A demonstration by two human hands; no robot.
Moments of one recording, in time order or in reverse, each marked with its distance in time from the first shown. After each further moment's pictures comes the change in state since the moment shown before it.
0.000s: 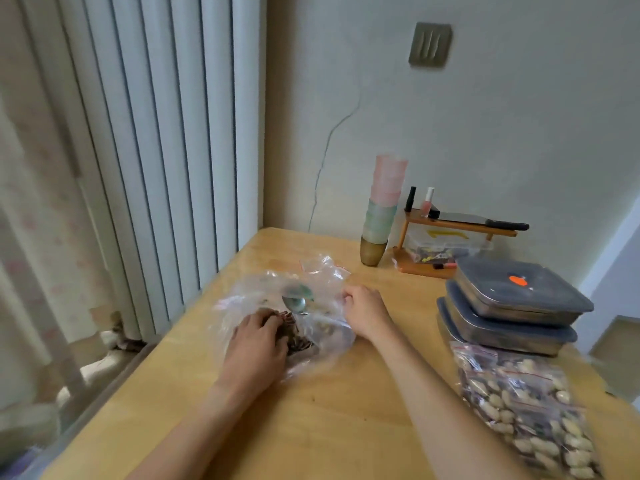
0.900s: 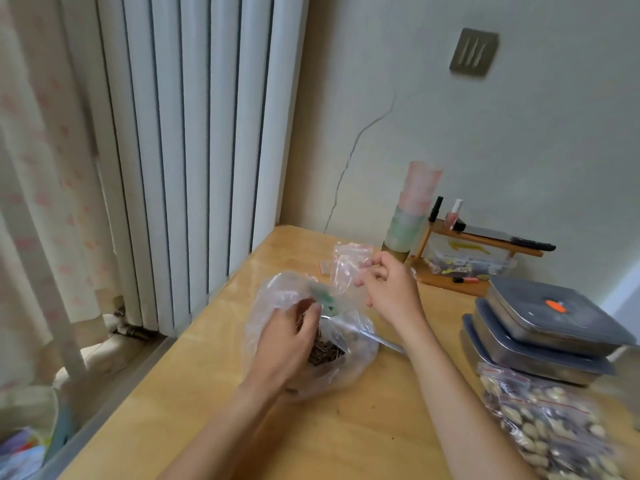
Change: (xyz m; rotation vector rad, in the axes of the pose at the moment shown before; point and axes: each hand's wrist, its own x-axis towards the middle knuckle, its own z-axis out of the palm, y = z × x) left_hand 0.003 0.016 -0.030 -0.677 0.133 -0.019; right_hand -0.015 -0.068 -0.043 0.496 0.199 0.035
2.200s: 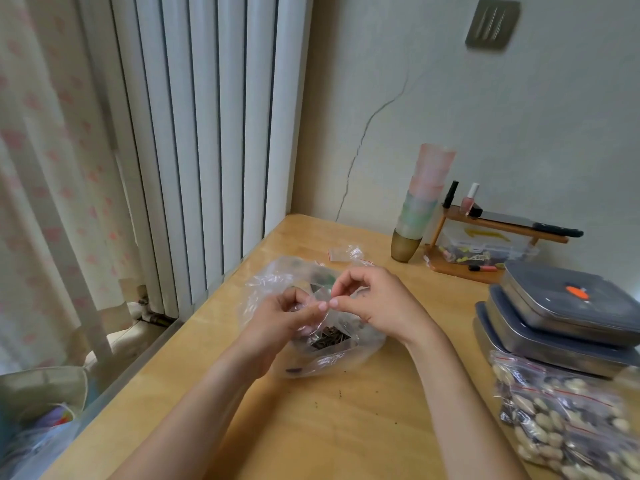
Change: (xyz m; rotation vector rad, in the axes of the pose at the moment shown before) left_hand -0.001 0.007 -0.019 -0.671 -0.253 -0.334; right_hand -0.032 -0.004 -0.005 -0.017 -0.463 -0.127
